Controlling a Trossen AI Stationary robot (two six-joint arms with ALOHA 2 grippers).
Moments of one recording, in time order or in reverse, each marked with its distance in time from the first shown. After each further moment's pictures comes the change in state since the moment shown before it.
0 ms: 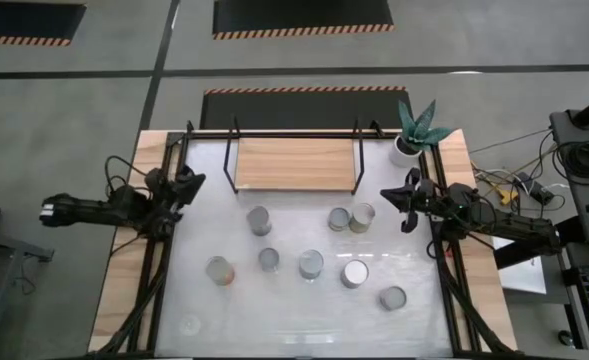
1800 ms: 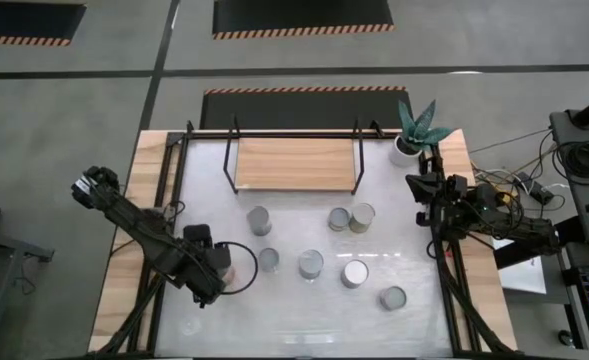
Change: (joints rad) left arm -0.614 1.246 1.210 -2.069 0.134 -0.435; right arm 0.000 0.013 -0.001 0.499 -0.009 -0.138
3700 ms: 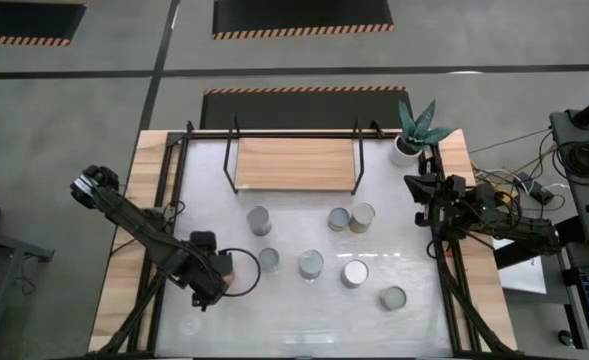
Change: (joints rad) left arm 0.002 -0.009 -0.132 0.164 0.084 0.111; right arm 0.000 0.000 0.000 -0.022 0.000 -0.003
